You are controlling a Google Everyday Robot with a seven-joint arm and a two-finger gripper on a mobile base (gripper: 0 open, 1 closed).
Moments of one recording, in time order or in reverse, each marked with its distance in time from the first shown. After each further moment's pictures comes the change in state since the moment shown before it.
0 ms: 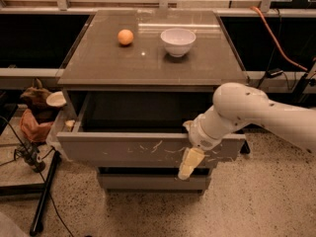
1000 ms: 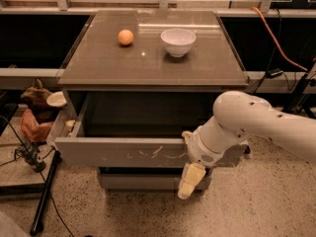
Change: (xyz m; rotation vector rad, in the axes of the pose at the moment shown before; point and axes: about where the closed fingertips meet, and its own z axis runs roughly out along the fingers) arm -0.005 0.059 -0.005 -0.087 0.013 0.001
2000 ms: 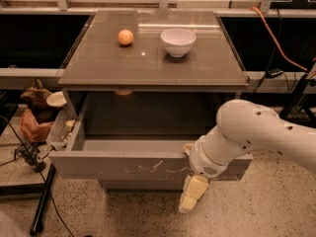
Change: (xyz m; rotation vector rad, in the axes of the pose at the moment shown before) arm 0.002 0.039 -0.007 -0.016 0.006 0.017
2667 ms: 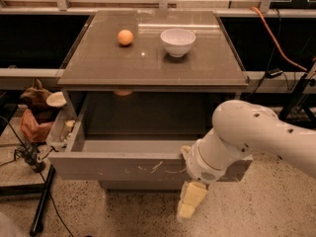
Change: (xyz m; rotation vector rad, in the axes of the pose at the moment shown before) arm -0.009 0.026 -0.005 -0.035 0.020 -0.005
